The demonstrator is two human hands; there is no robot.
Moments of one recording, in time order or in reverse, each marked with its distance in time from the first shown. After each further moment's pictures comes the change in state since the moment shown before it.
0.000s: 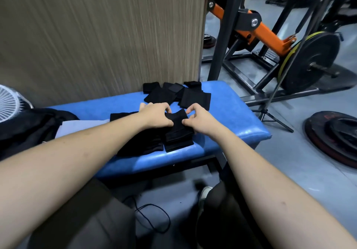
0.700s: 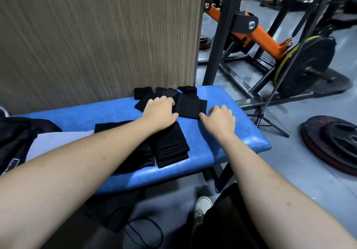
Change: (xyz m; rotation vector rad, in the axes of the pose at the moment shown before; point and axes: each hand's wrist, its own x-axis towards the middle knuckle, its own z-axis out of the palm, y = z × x) left_hand 0.062 0.018 0.019 0.088 0.265 0.117; right_hand 0.045 0.040 -0.036 -0.562 0.477 0.186
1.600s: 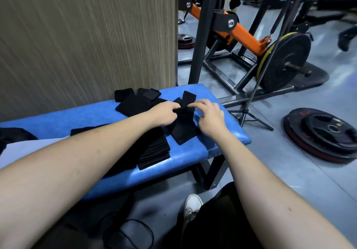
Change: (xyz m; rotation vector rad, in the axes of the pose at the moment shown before) left_hand 0.020 0.055 -0.001 -0.377 -0.364 0.035; right_hand -0.004 0.038 -0.022 0.158 -0.021 -0.285
